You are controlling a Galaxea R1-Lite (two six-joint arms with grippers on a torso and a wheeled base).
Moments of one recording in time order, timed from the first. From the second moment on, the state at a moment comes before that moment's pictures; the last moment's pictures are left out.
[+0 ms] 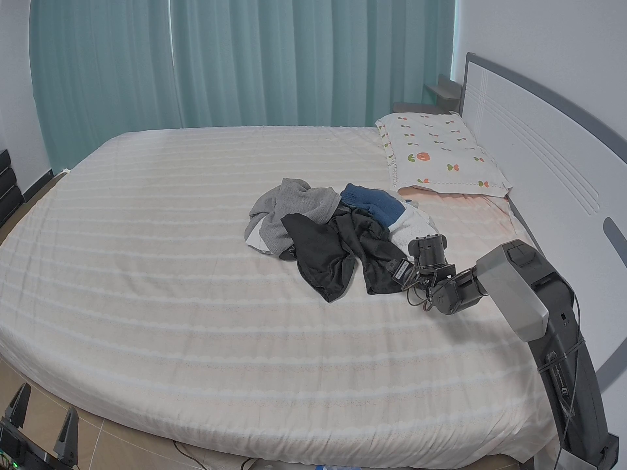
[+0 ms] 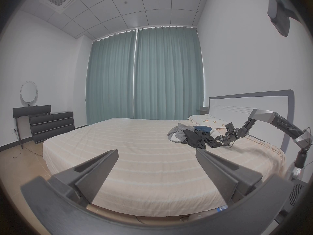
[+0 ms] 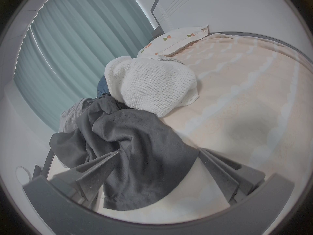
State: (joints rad) left arm 0.01 0.02 -0.02 0.00 0.00 -0.01; right arm 0.30 2.76 -1.78 -0.44 -0.22 0.75
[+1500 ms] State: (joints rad) left arm 0.01 0.02 -0.02 0.00 0.00 -0.01; right arm 0.37 2.19 -0.67 -0.99 -0.02 0.82
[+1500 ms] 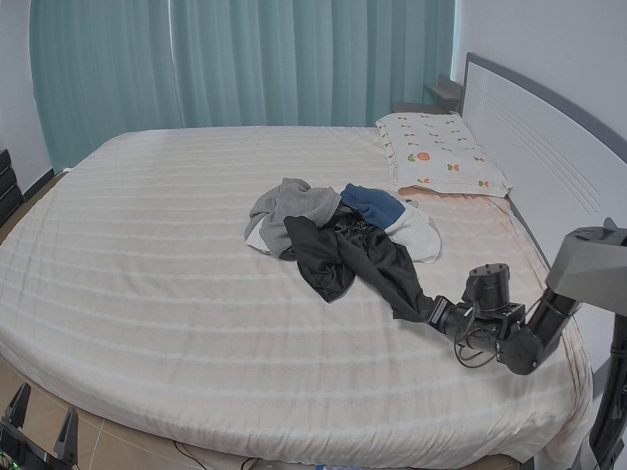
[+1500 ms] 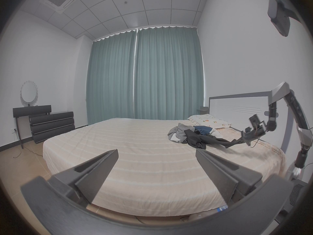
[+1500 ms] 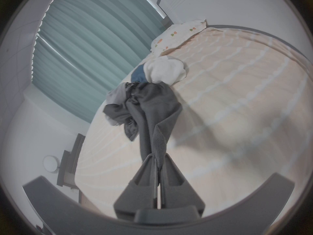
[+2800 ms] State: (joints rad) left arm 0.01 0.02 -0.02 0.00 -0.04 0.00; right arm 0.51 1.44 -0.24 -1.20 0.05 0.79
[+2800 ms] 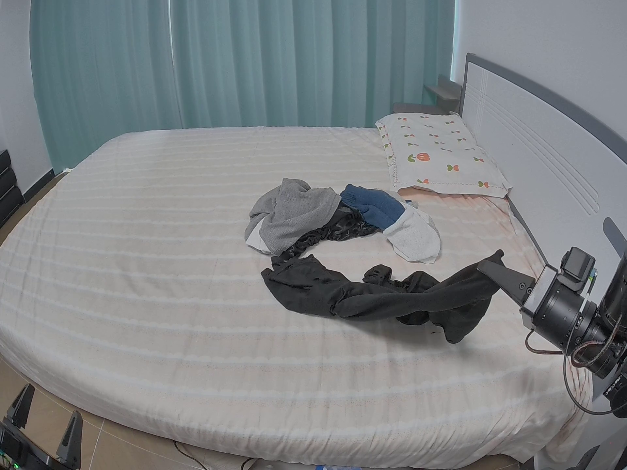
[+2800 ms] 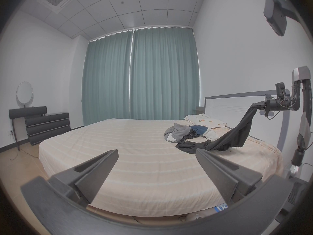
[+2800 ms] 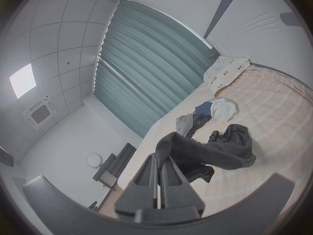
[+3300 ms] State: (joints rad) left arm -0.01 0.23 -0.20 -0.03 -0.12 -0.11; right arm 0.52 1.41 -0.24 -1.20 0.05 0.79
